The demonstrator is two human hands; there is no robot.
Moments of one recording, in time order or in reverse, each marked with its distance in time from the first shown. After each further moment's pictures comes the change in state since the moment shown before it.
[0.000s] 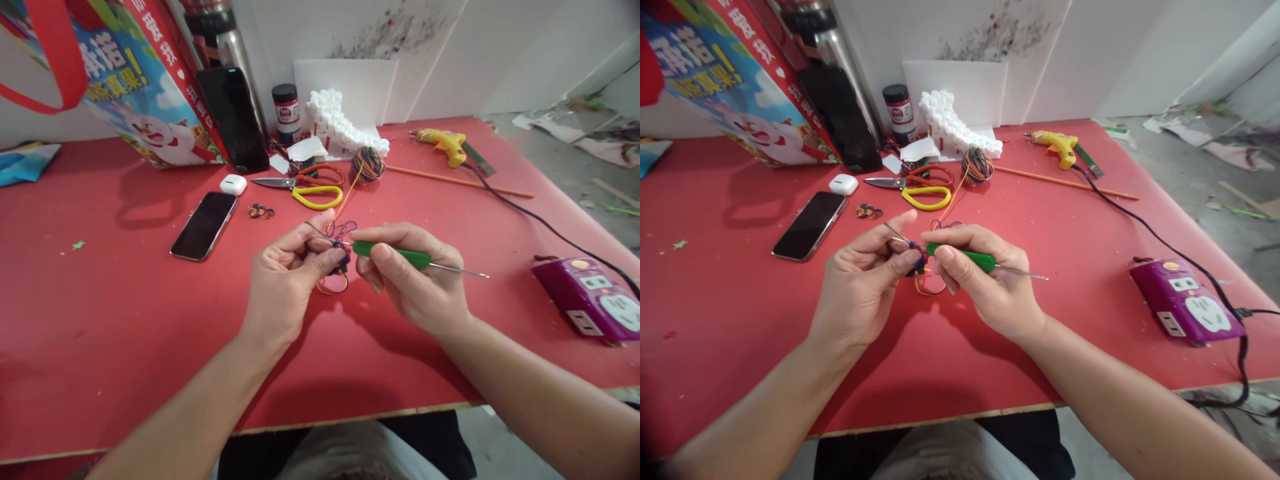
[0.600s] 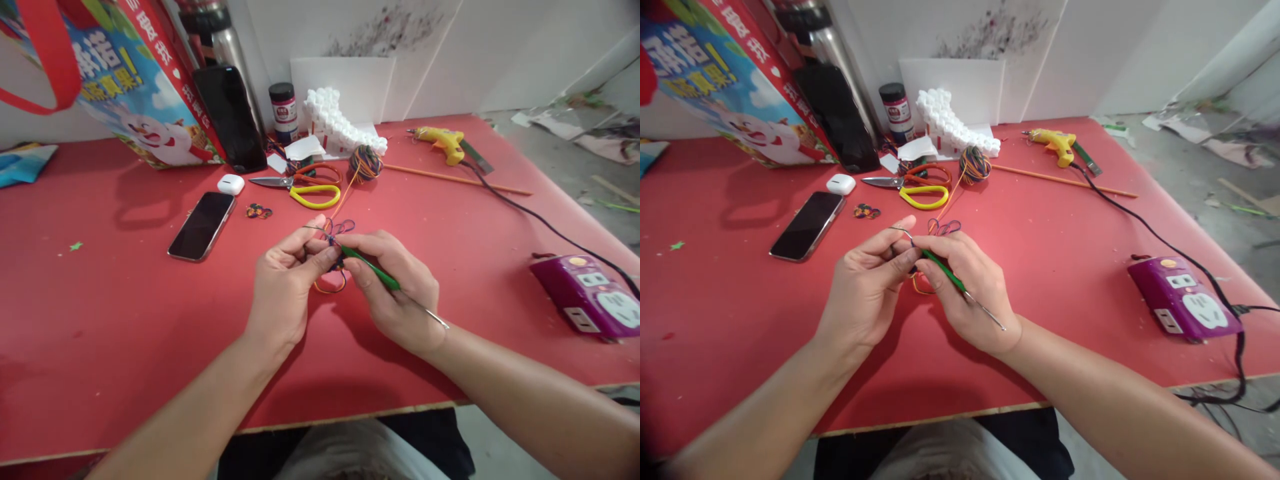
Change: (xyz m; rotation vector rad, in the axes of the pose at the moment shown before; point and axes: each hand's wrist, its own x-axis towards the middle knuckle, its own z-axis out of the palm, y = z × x) left_hand -0.001 -0.005 0.006 -0.044 0.059 -0.062; right_hand -0.007 0.007 0.009 -0.619 0.006 -0.364
